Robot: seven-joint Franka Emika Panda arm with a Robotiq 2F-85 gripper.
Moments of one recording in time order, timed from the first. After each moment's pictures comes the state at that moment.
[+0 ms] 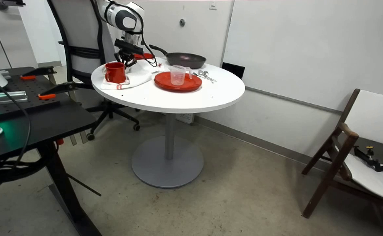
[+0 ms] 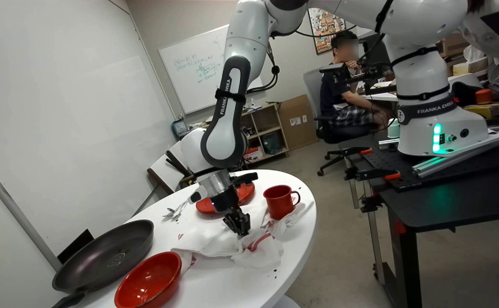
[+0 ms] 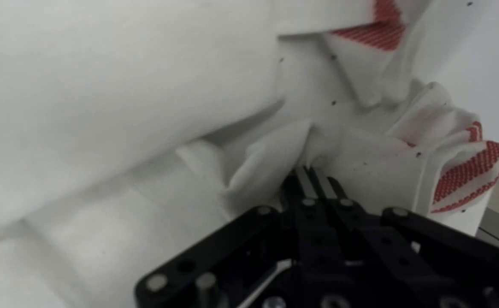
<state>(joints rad) -0.08 0.84 0.29 -1.83 0.01 2.48 -0.74</state>
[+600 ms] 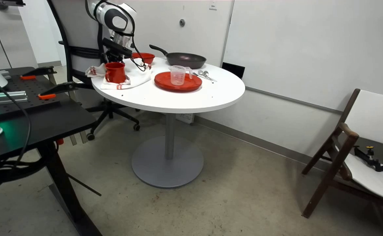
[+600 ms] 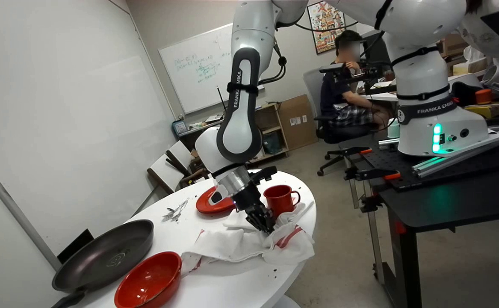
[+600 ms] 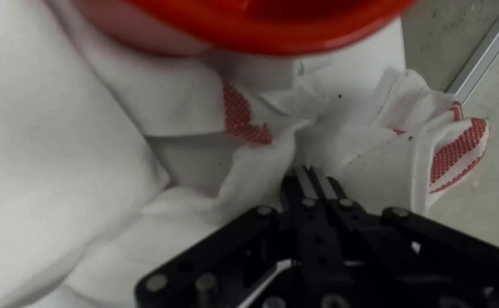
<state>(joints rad) -0.11 0.76 0.33 -2.00 0.05 2.46 -0.75</state>
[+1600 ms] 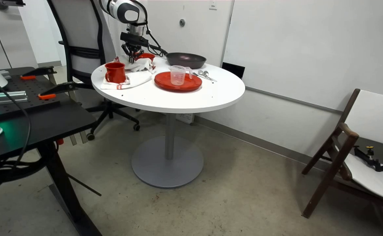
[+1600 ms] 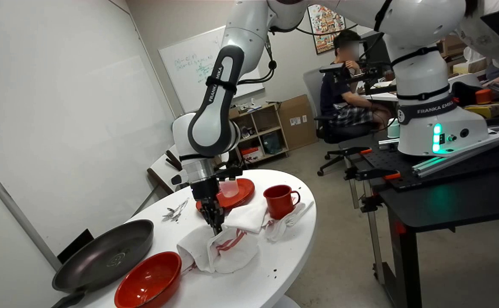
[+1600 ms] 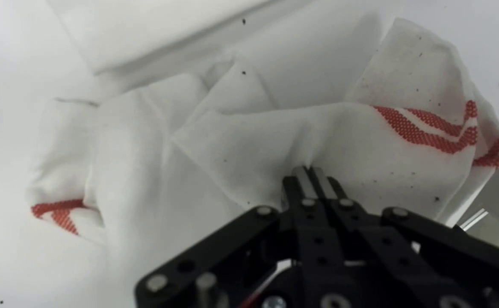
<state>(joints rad) -0.11 0.81 0.33 -1.79 0.06 2.60 -0.78</state>
